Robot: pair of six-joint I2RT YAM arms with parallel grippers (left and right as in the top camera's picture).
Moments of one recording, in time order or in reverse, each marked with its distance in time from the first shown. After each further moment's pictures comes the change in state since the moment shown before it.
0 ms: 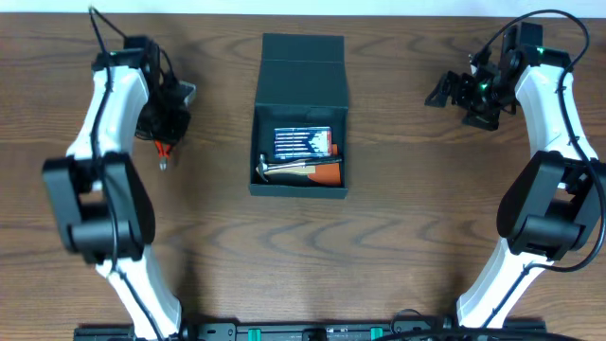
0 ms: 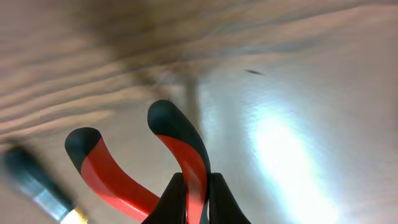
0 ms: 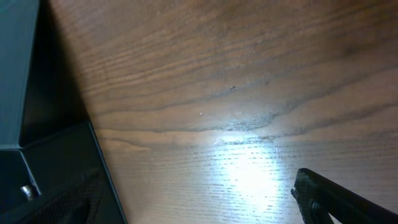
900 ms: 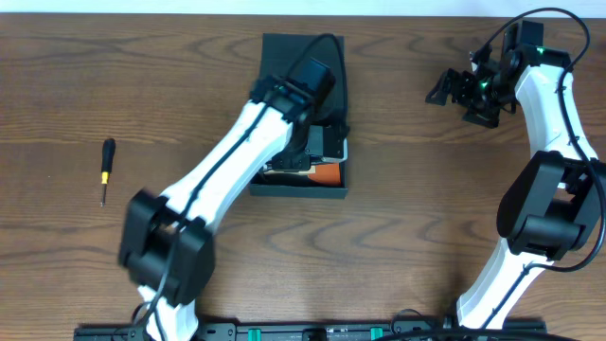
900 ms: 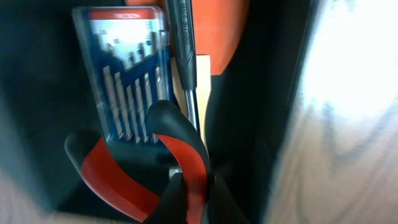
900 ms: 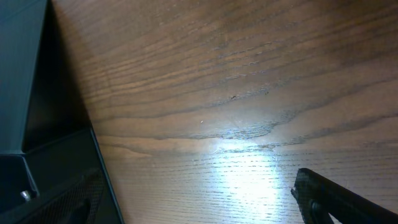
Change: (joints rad) left arm -0.653 -0.061 0.000 0.014 -0.036 0.571; right arm 0.000 0.000 0.000 0.024 0.000 0.000
